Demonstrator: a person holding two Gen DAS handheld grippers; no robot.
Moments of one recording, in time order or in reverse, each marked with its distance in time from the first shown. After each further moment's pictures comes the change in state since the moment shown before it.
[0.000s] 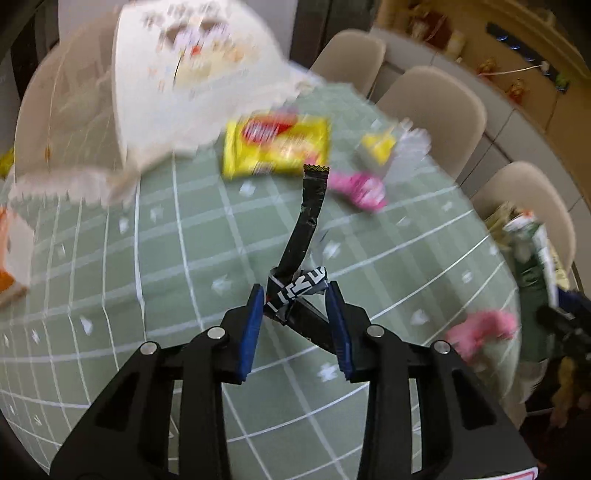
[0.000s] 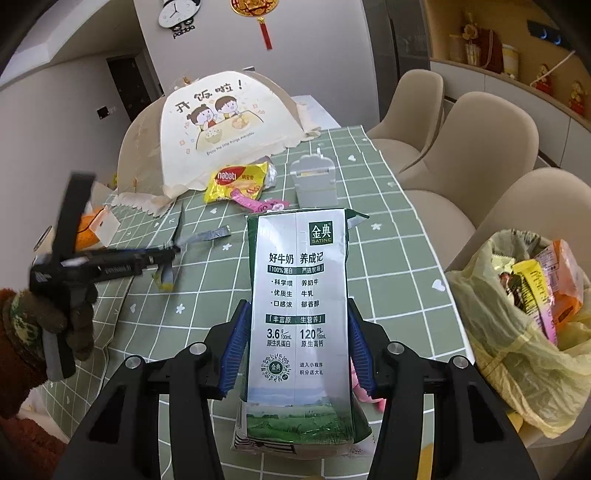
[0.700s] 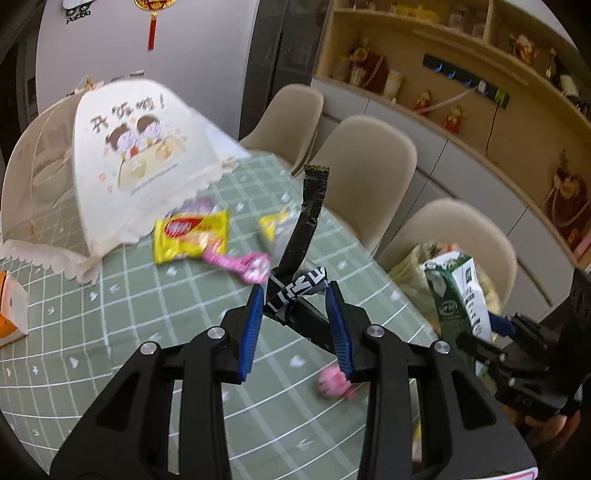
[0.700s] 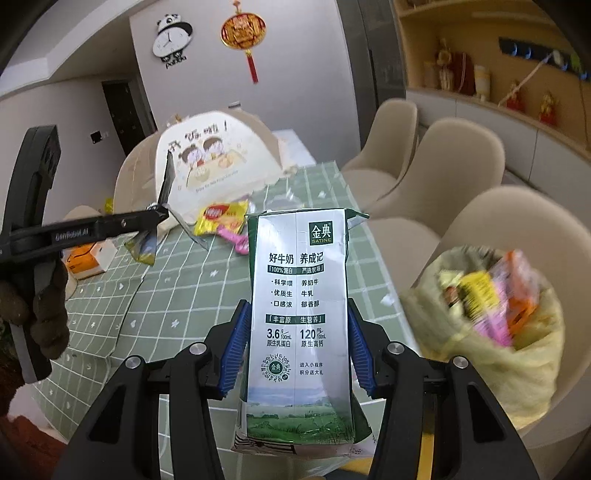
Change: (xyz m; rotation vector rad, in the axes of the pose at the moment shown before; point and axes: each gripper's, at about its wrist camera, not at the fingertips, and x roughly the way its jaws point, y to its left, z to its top) left arm -0.085 -0.090 0.032 0.056 -0.203 -0.151; right arm -0.070 -0.026 -0.002 0.002 -0.145 -0.075
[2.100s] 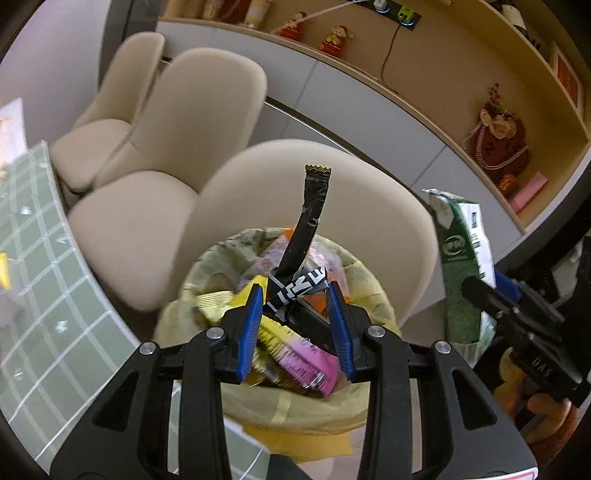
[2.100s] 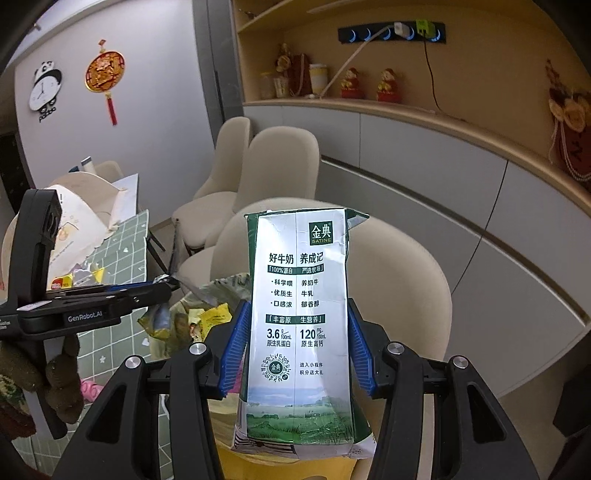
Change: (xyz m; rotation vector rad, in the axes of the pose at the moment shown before) left arm 0.208 -0.246 0.029 0.168 0.256 -0.433; right arm -0.056 -0.227 0.001 0.269 -0.022 -0.424
